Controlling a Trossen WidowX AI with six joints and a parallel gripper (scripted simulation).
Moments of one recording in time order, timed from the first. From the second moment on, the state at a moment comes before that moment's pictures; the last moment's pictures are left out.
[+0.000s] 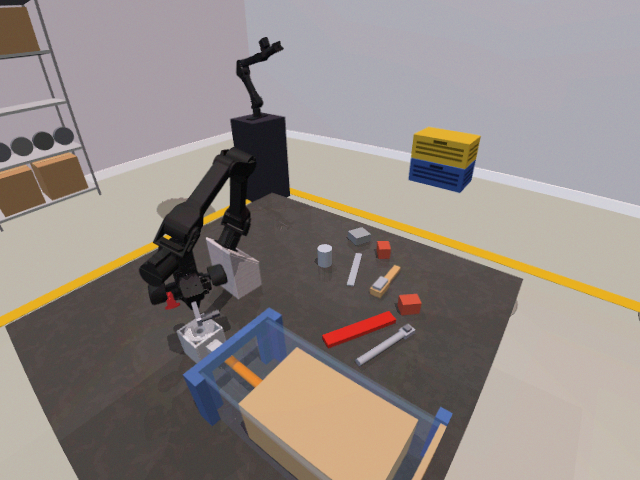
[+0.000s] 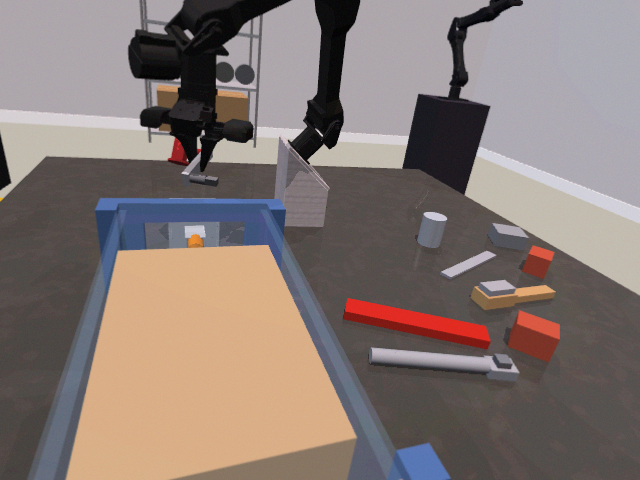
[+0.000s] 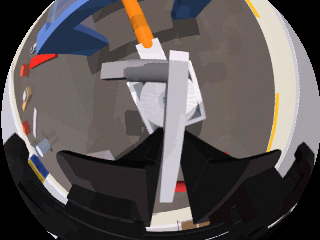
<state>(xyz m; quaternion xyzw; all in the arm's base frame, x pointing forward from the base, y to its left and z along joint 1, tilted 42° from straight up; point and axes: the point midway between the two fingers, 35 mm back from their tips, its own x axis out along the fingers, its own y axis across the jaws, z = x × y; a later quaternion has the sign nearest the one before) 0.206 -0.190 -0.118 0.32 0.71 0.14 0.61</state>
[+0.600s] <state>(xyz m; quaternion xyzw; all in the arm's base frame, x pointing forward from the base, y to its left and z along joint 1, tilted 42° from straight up) 0.206 -0.188 -0.118 0.22 0.75 0.06 0.62</state>
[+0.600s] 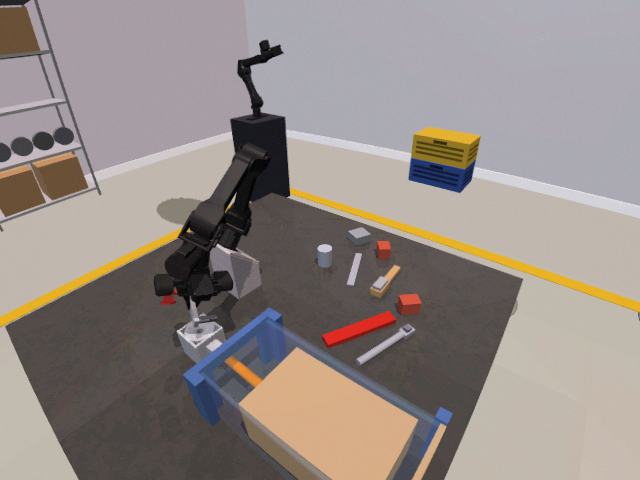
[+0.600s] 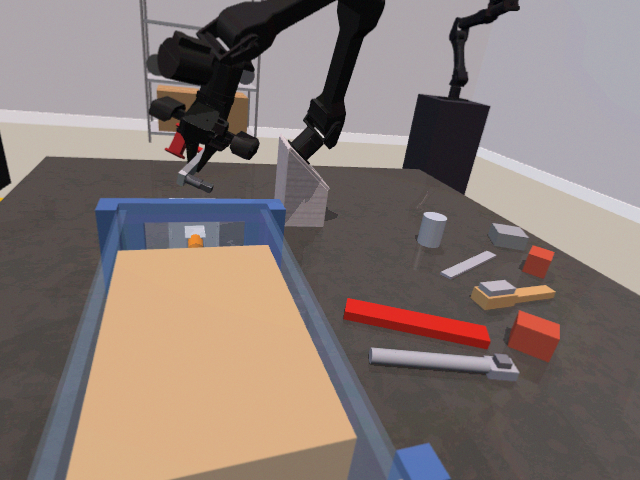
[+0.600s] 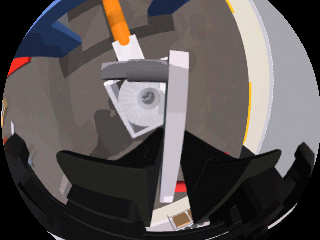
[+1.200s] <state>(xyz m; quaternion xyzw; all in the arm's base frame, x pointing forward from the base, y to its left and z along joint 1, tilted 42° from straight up) 0.206 -0.187 -0.119 0.11 0.77 -0.03 0.62</state>
